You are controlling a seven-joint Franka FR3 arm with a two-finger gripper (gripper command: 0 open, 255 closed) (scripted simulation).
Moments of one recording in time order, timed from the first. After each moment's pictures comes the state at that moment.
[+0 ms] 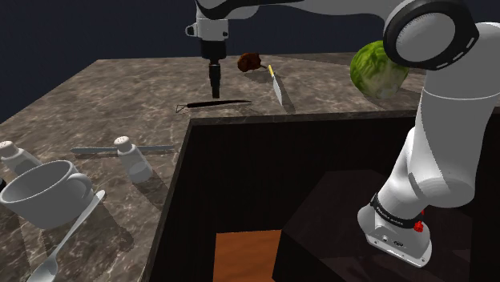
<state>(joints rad) 0.26 0.27 -0.04 -1.43 0.17 1.68 -0.68</state>
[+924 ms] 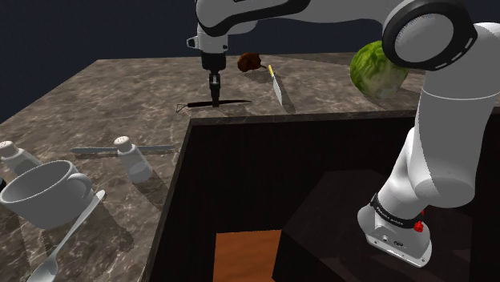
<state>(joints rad) 0.26 0.27 -0.03 -1.51 0.17 1.77 -0.70</state>
